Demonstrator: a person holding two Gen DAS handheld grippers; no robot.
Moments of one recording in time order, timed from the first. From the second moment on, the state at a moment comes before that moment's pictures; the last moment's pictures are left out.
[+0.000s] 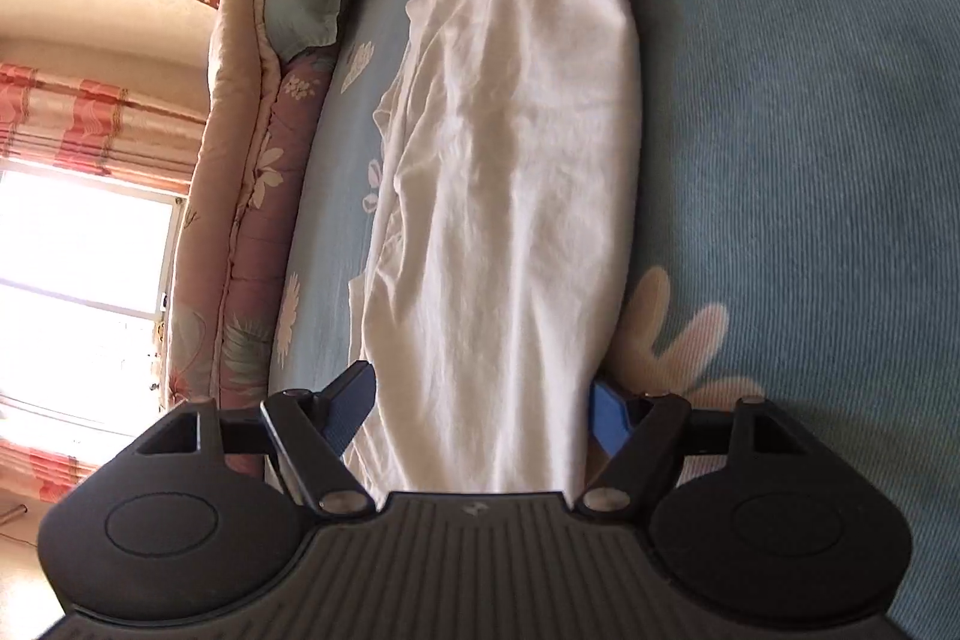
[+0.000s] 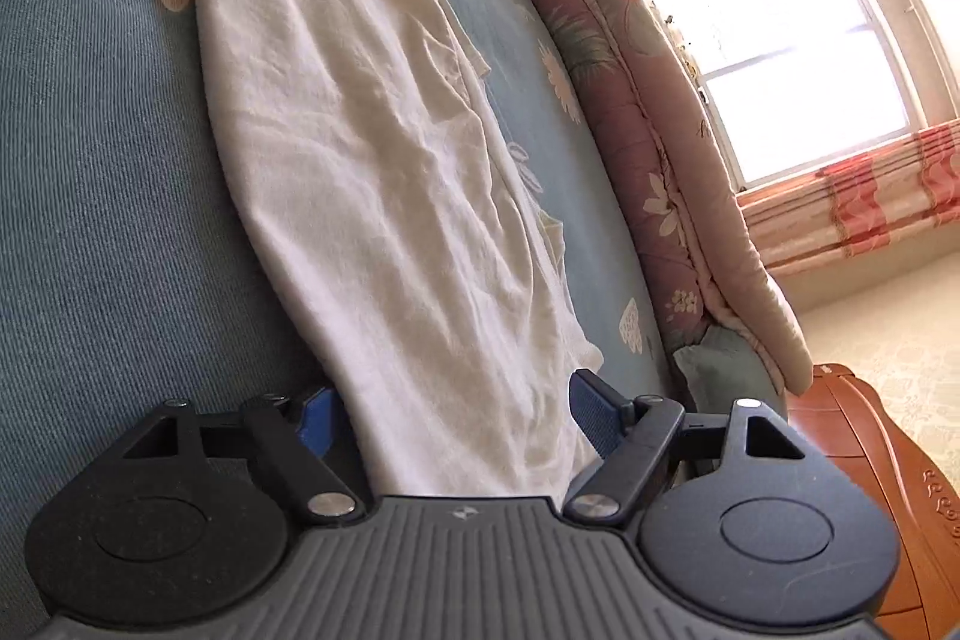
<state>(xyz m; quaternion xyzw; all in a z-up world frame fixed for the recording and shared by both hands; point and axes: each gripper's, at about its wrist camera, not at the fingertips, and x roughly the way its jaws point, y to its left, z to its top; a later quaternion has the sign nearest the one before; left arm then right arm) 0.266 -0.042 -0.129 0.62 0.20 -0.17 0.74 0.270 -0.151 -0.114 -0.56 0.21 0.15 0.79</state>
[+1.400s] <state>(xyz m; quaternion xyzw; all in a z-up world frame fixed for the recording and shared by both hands) 0.321 -0.028 -0.172 0.68 0.24 -0.12 0.69 0.273 -0.159 -0.166 -0.65 0.20 0.12 0.72</state>
